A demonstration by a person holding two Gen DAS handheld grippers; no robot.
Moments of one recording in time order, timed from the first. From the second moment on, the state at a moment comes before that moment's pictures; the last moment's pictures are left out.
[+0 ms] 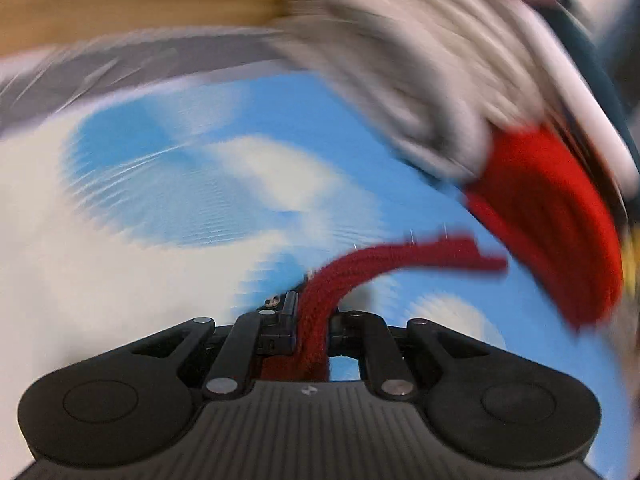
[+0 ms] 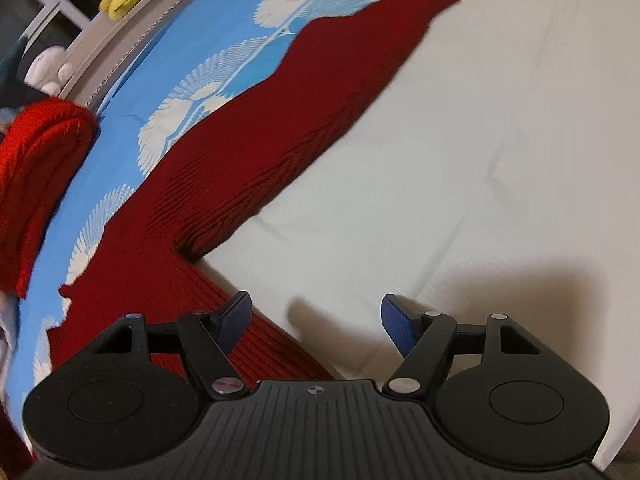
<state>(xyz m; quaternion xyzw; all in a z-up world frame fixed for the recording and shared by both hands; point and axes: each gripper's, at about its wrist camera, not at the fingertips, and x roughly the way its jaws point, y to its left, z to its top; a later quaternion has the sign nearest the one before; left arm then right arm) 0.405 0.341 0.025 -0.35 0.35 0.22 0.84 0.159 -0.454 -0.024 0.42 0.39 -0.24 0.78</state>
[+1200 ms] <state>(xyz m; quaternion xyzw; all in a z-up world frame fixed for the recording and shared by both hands) 0.364 -0.117 0.004 0.00 0.43 -0.15 0.89 0.156 -0.457 -0.005 0.42 0.37 -0.18 0.81</state>
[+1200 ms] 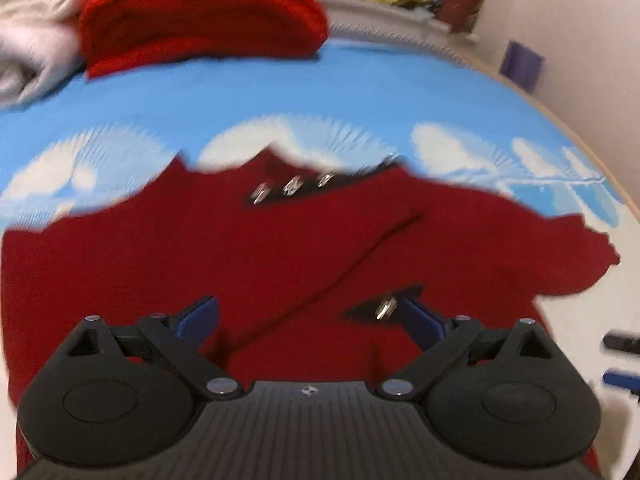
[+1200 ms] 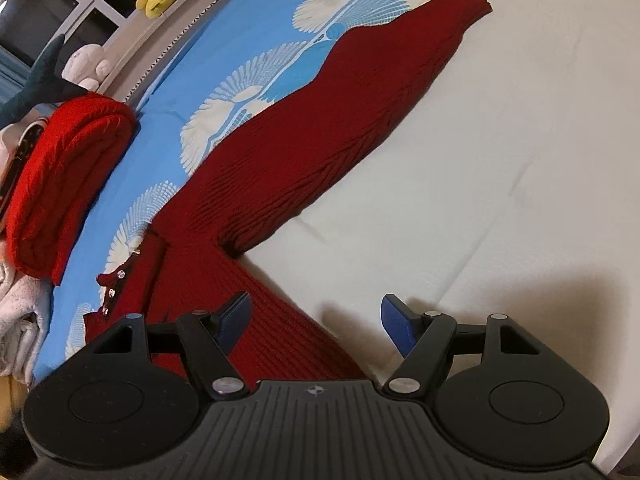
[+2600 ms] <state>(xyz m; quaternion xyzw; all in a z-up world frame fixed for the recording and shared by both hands) 0.299 0.121 0.000 -0.05 0.47 0.11 0.87 0.338 -0.337 0.005 0.38 0.35 -0.12 0.85</state>
